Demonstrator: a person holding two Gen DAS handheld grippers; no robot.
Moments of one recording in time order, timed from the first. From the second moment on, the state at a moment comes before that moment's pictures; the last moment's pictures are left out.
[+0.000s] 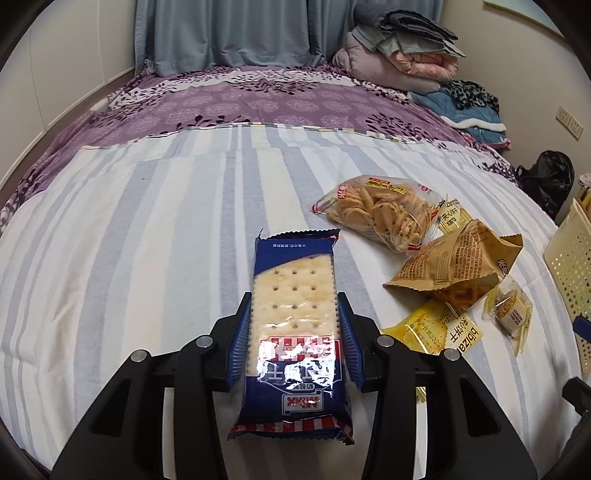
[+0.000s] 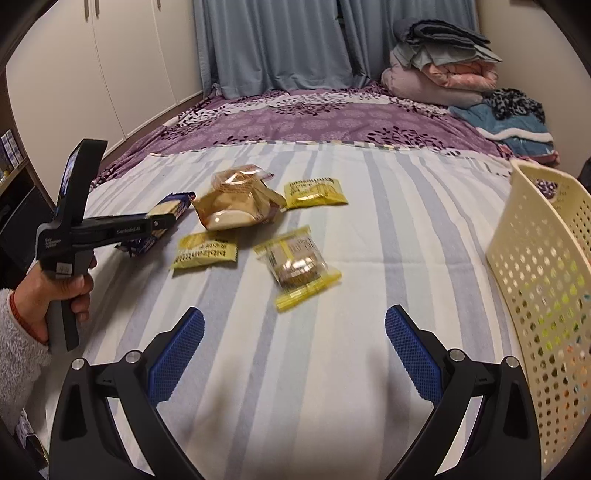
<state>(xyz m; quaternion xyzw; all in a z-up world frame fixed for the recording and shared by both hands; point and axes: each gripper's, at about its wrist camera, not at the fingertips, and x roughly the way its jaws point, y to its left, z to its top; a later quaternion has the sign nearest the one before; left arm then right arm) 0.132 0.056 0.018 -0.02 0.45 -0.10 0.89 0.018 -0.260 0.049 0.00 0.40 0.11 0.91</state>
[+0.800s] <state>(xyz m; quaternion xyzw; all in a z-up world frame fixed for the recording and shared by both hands) 0.093 0.094 0.045 -0.05 0.43 -0.09 0.90 0.150 -0.179 0.021 -0.05 0.42 0.17 0.89</state>
